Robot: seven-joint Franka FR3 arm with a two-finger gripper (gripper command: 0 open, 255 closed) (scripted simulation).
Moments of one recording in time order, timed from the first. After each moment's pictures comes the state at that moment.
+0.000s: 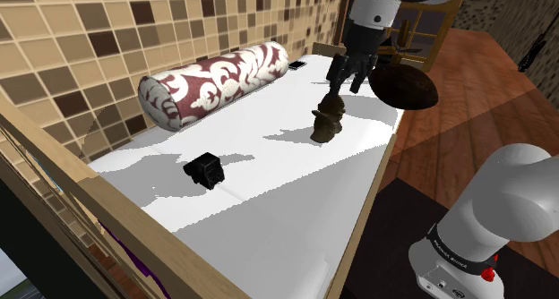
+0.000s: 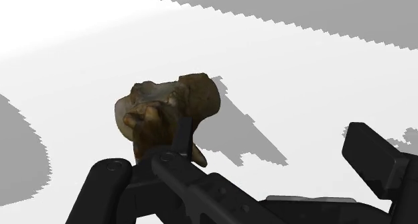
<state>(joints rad) 0.09 -0.64 0.09 -2.36 0.13 1.80 0.11</state>
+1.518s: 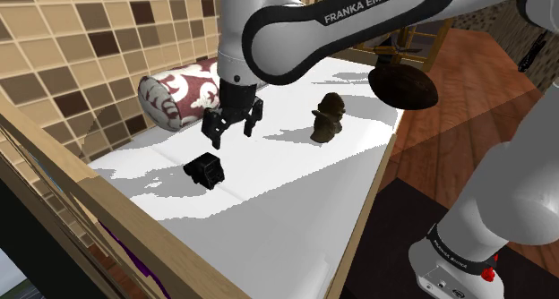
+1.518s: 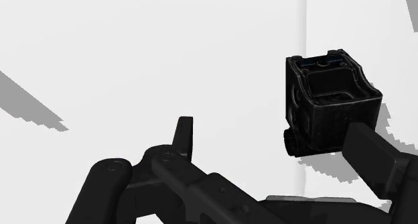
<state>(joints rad) 0.21 0.01 0.44 -2.01 0.03 2.17 0.50</state>
